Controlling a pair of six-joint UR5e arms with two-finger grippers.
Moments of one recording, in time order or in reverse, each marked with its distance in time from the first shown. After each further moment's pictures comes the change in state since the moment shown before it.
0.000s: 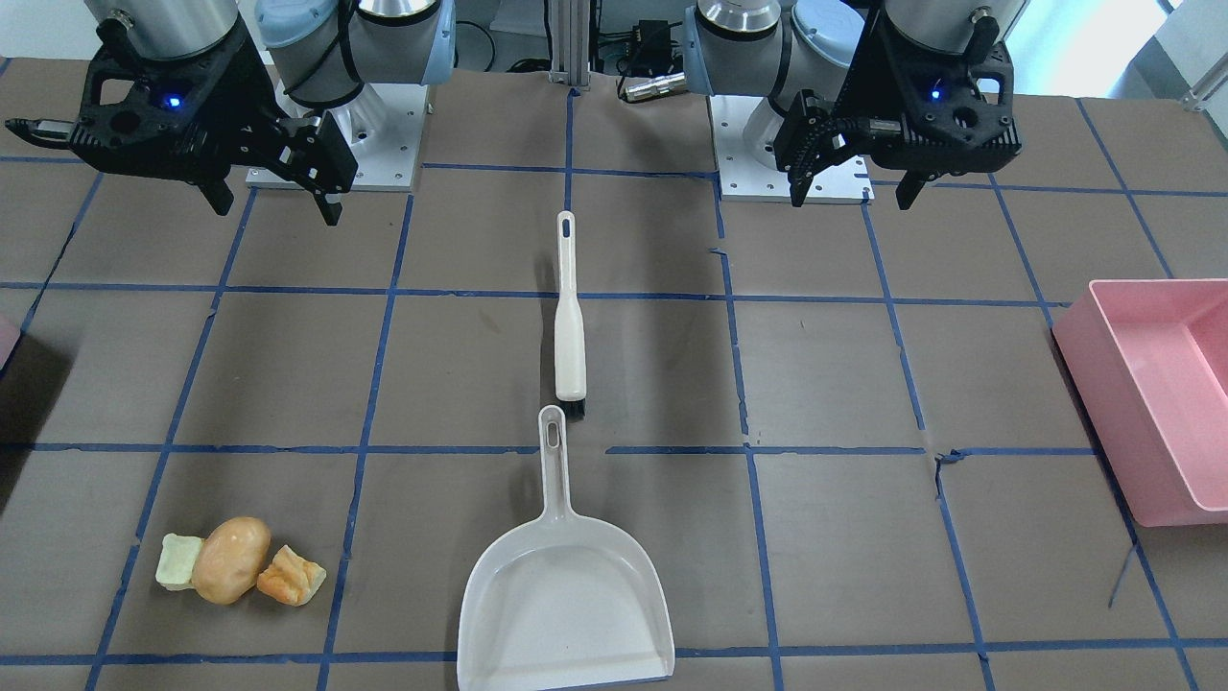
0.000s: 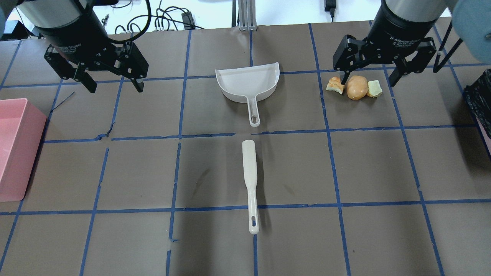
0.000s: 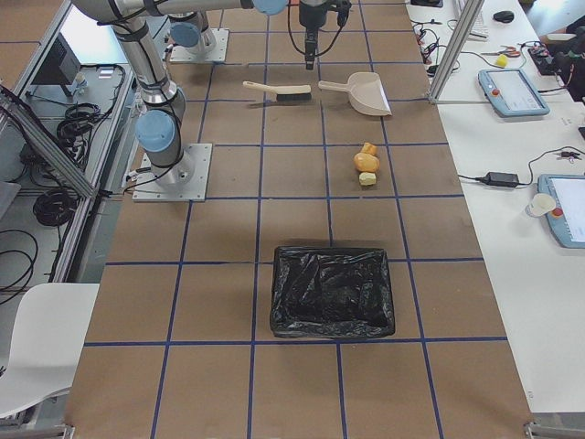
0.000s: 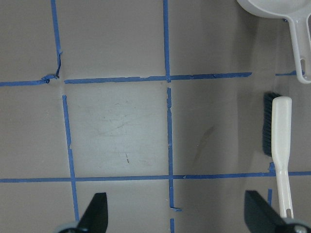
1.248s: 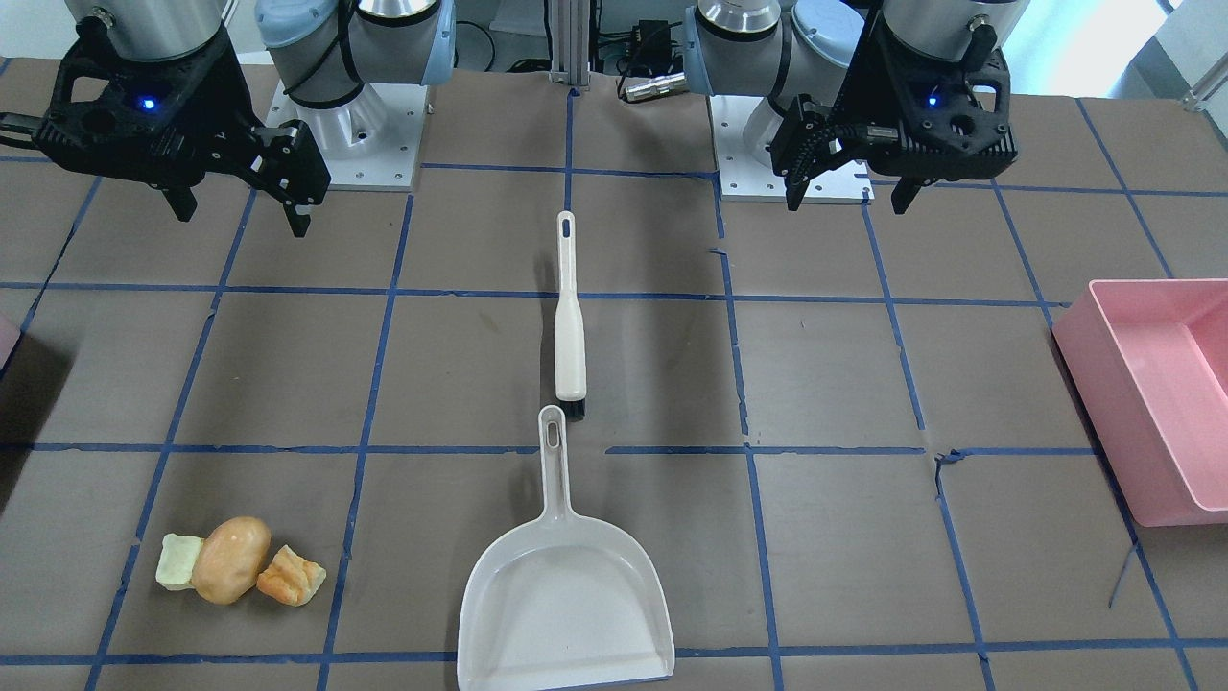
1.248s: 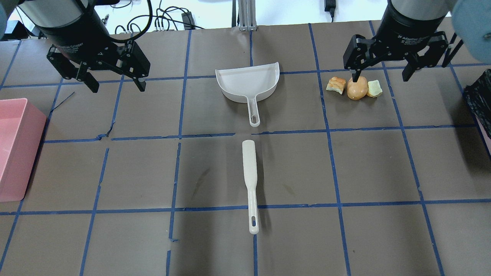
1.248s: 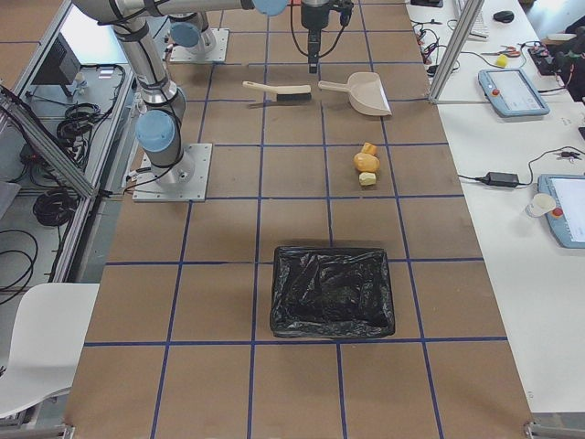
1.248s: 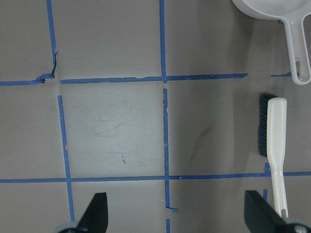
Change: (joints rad) left arm 0.000 -0.007 -0.001 0.003 -0.012 -0.002; right arm -0.002 0.011 0.004 -0.059 -0.080 -0.014
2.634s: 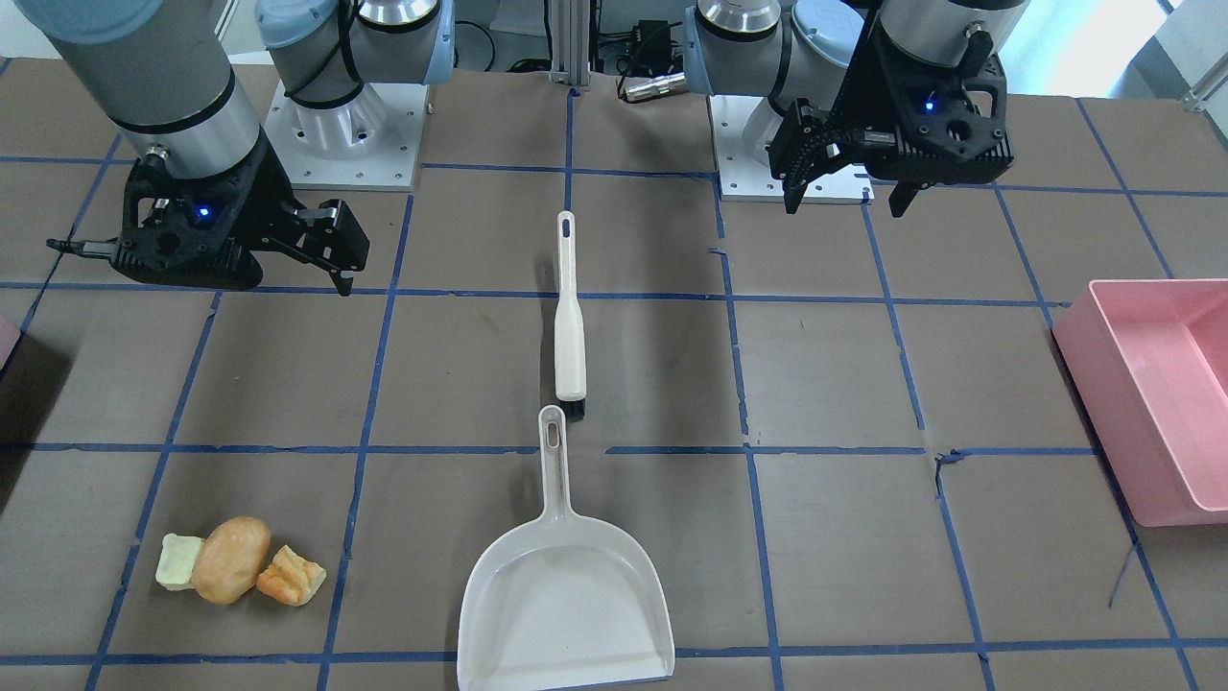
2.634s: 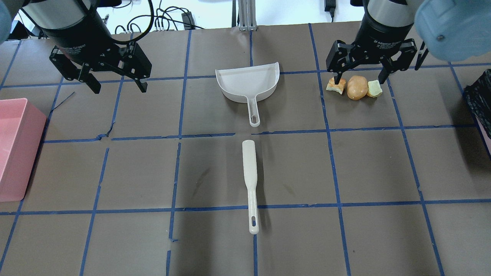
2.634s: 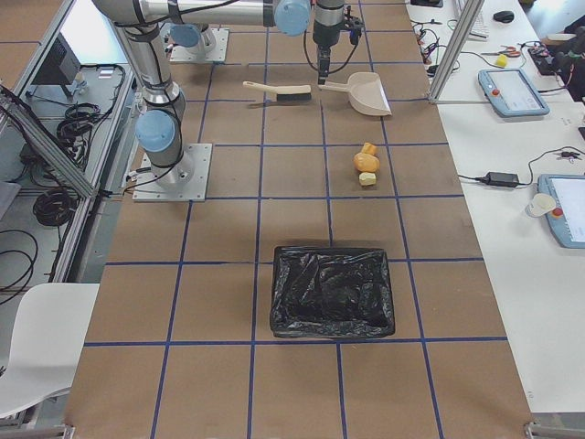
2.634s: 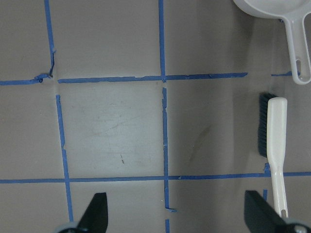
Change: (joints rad) left arm -0.001 -0.001 -0.007 0.007 -0.001 -0.001; right arm 0.010 0.103 0.012 -0.025 0.075 -0.039
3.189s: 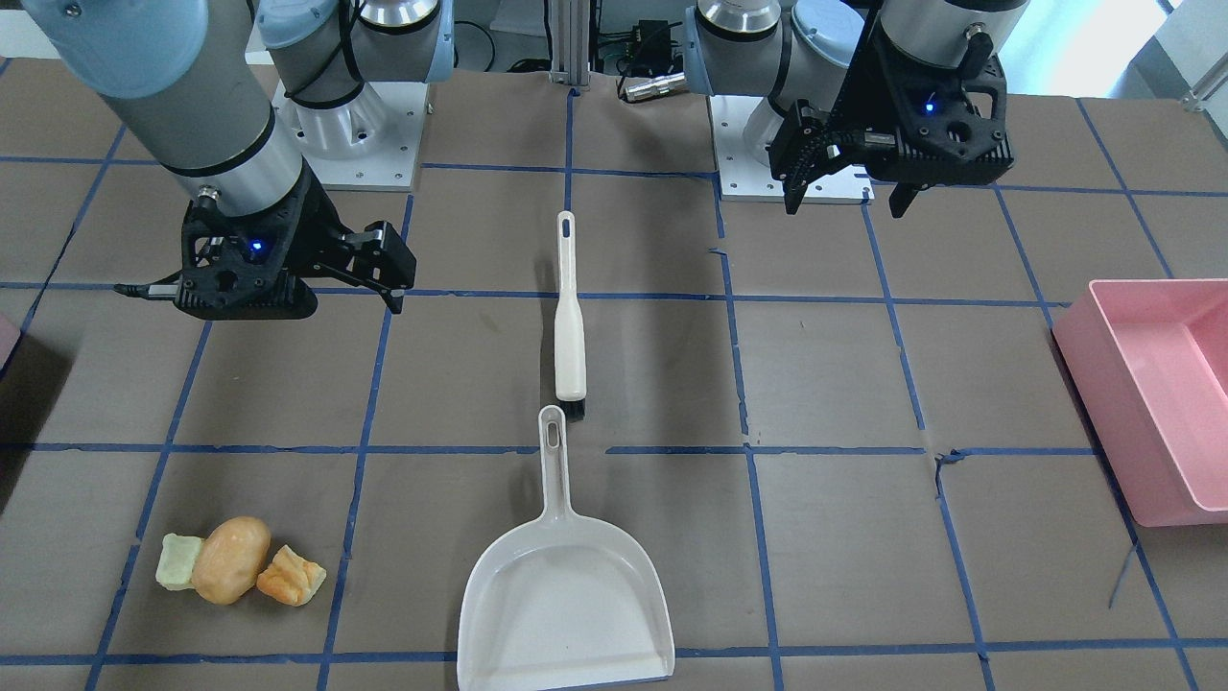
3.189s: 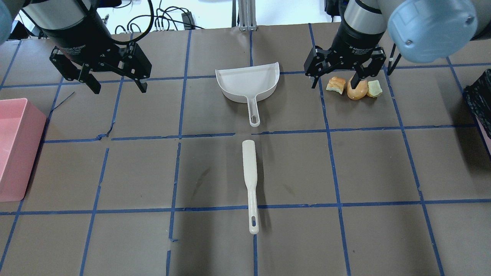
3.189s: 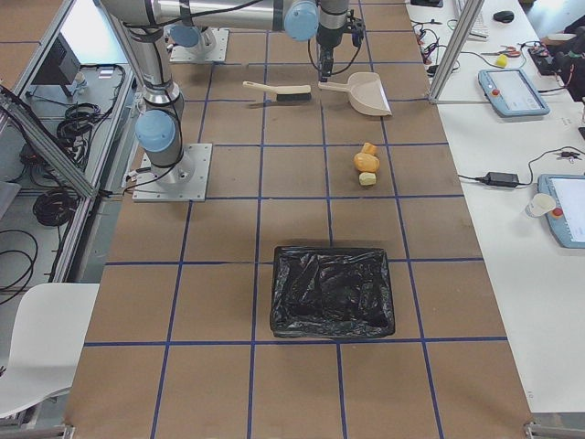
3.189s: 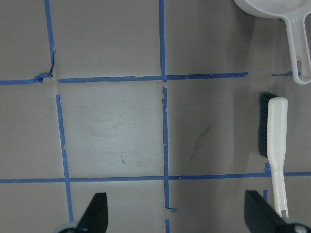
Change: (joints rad) left arm 0.001 0.000 -0.001 0.000 0.000 0.000; right arm 0.047 0.049 -0.005 -0.063 0.094 0.000
